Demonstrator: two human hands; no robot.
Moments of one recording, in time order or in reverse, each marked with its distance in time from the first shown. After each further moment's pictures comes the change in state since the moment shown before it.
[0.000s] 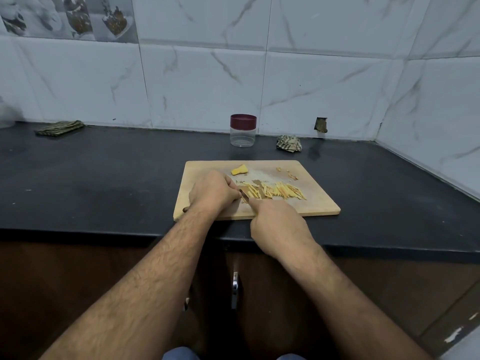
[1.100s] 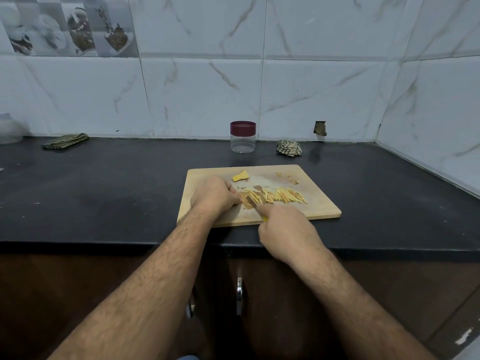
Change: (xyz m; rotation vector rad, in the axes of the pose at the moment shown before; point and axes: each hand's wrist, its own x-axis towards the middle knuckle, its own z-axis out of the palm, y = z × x) left_hand 0.009 -0.001 -0.005 0.001 -0.066 0.000; right_hand -0.008 0.005 -0.010 0.069 0.000 0.080
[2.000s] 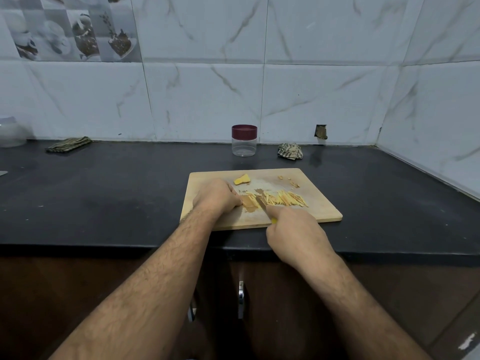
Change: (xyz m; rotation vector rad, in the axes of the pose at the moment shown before) left_hand 0.006 0.002 -0.001 0.021 -0.025 -0.029; right_hand -0.002 0.008 -0.002 -0.011 0.053 0.020
